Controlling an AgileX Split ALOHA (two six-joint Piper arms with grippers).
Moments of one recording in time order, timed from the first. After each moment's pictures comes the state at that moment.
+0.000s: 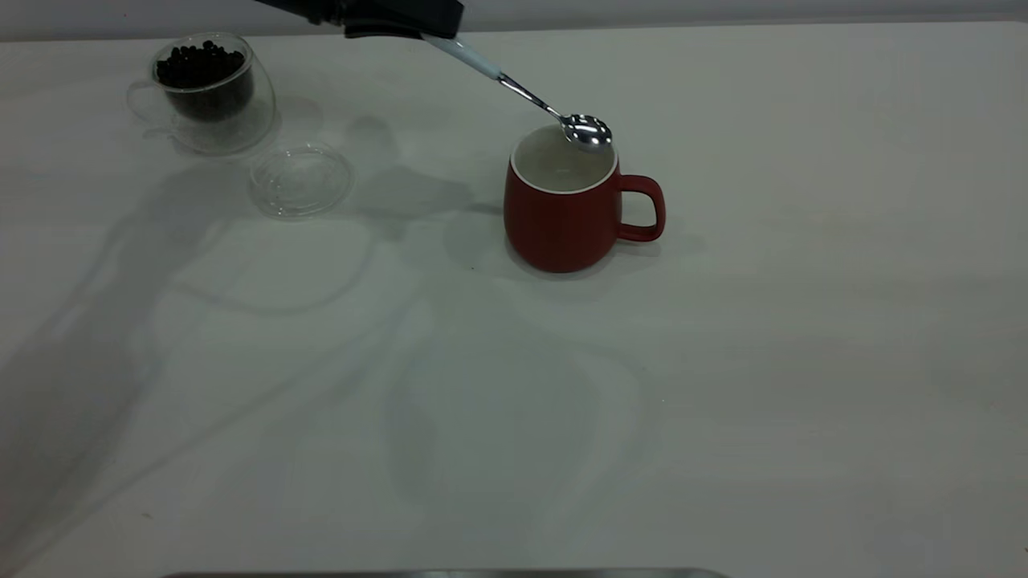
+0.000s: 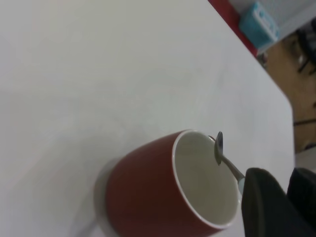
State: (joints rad) left arm -0.09 2.51 -1.76 -1.31 1.09 1.35; right arm -0.02 -0.02 -0.47 0.00 1.13 -0.08
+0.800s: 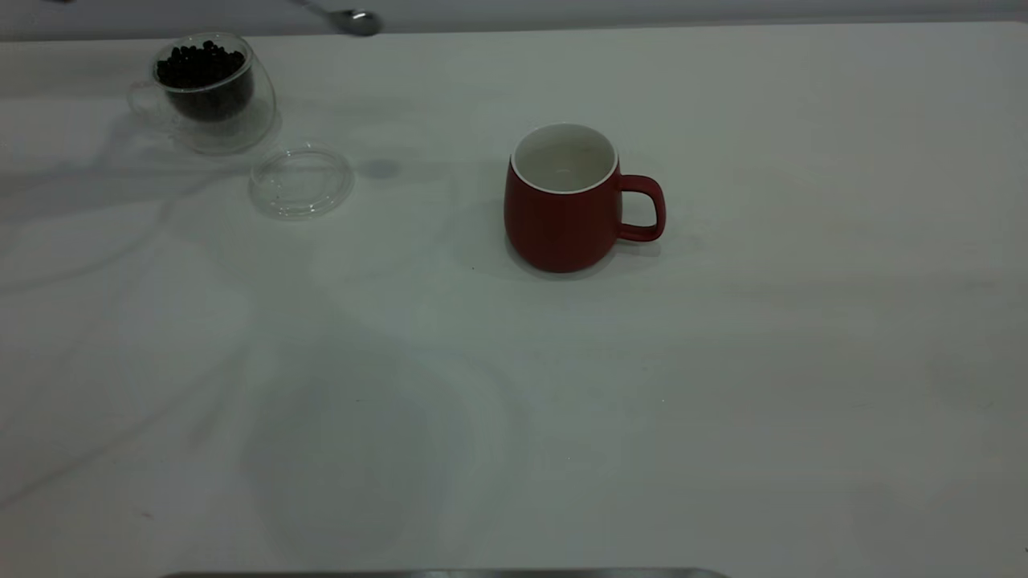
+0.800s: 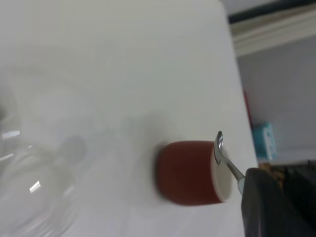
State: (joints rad) left arm 0.28 2.43 -1.76 -1.23 1.16 0.90; right arm -0.02 -0.02 -0.47 0.00 1.13 -0.08
